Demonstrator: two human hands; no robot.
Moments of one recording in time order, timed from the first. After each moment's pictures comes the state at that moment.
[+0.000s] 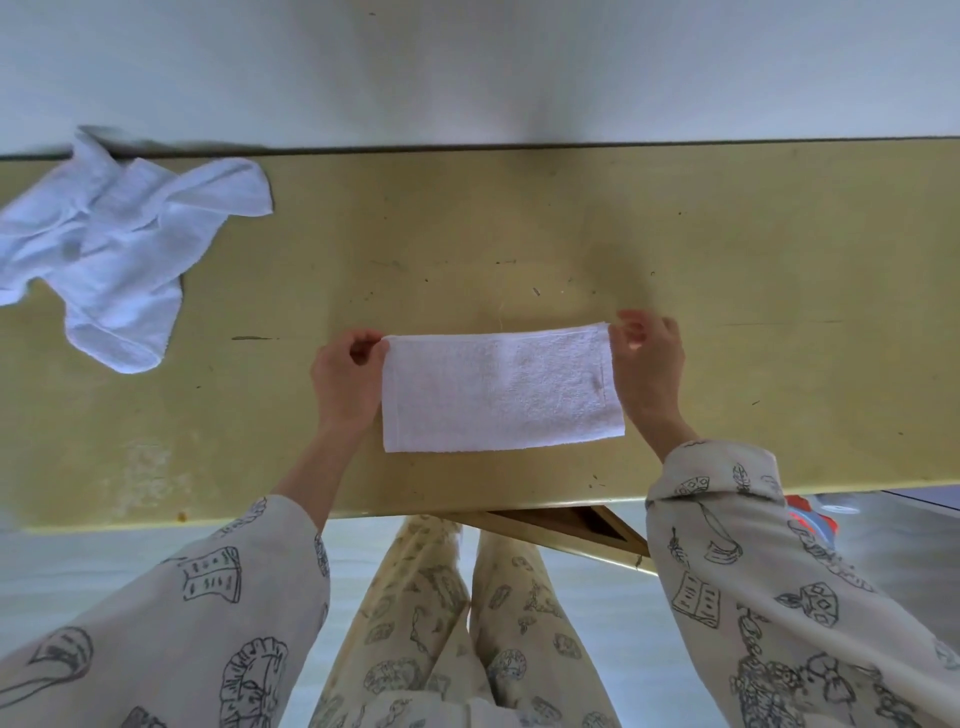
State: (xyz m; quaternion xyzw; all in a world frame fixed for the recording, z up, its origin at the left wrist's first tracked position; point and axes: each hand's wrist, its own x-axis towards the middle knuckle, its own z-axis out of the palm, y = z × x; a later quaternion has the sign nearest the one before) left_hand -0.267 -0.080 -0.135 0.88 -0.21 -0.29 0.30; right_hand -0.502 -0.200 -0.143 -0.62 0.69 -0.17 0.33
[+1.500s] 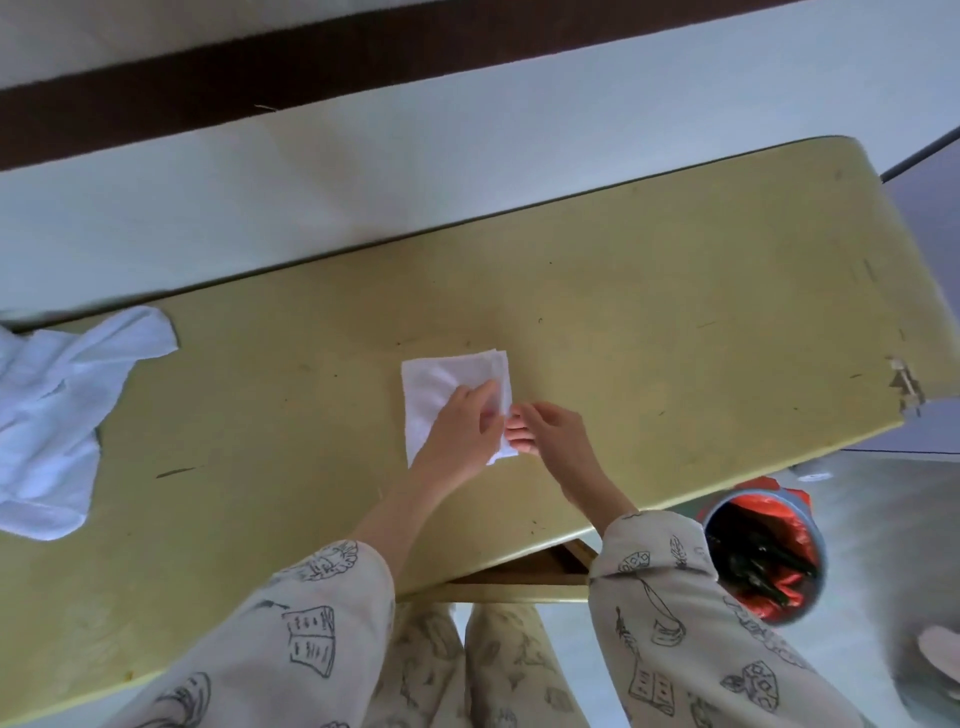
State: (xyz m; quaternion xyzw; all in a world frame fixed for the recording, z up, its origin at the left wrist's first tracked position) left_hand -0.396 -0.160 -0.122 0.69 -0.54 -0.46 0.15; right_hand -0.521 -0.177 -0.130 -0.36 0.67 -0.18 0.62
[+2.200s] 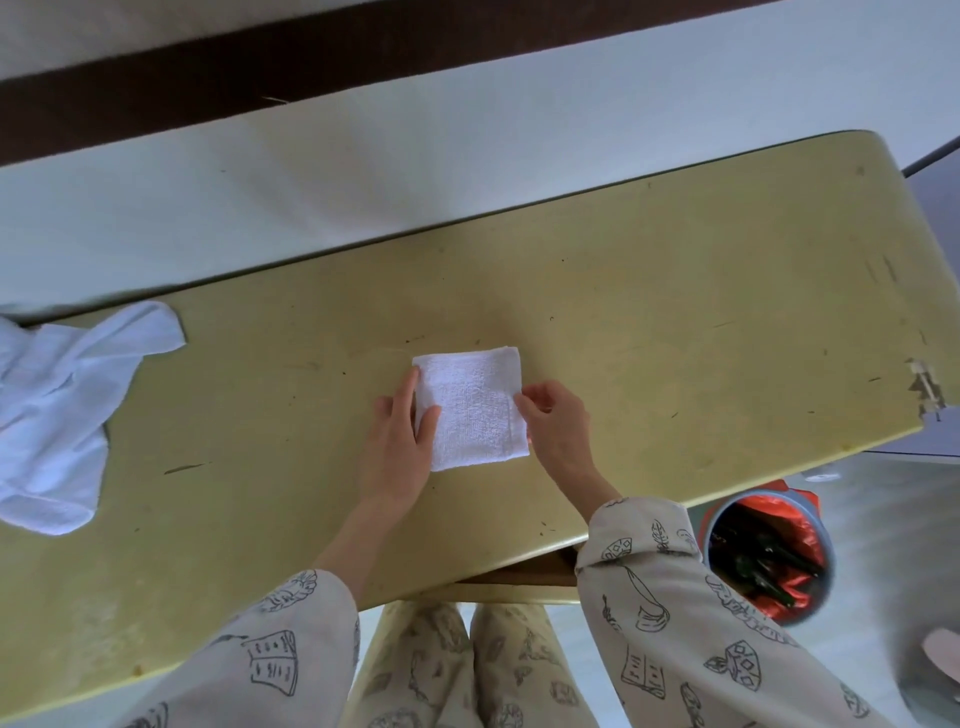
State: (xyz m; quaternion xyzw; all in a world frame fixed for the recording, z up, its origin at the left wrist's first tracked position) left_hand -0.346 -0.127 -0.133 0.80 -0.43 -0.37 0.18; right_hand -0.503 -0.186 -0.129 -0.45 0.71 -0.18 0.51
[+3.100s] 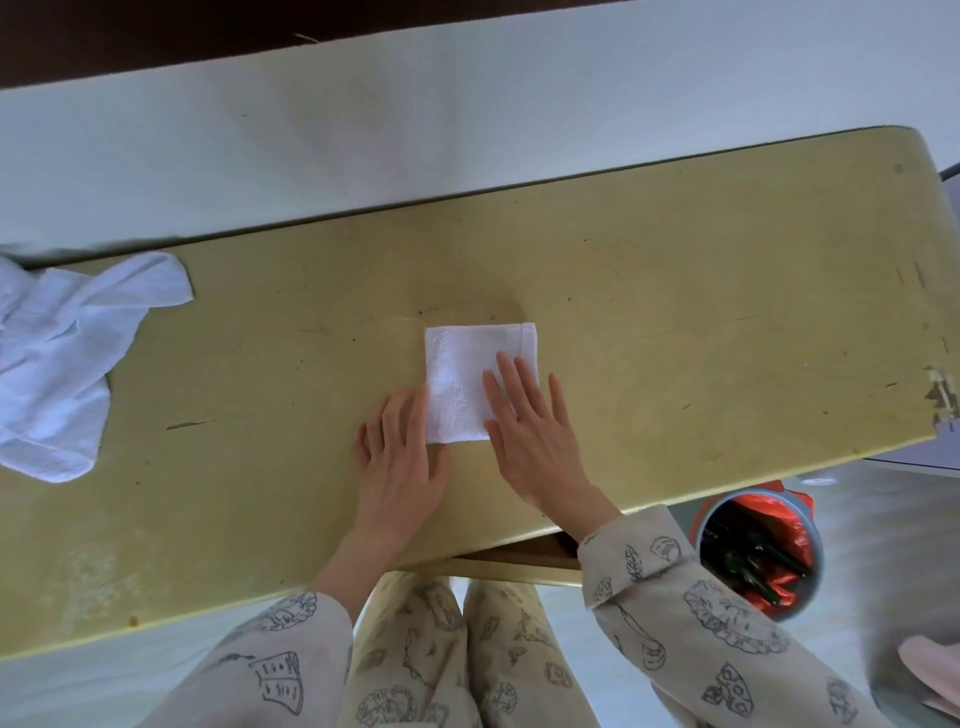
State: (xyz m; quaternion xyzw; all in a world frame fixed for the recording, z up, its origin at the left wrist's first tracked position) left_hand -0.353 -0.073 -0.152 0.79 -0.57 -0.20 0.08; right_hand -0.504 -0.146 -0.161 -0.87 0.47 0.02 0.14
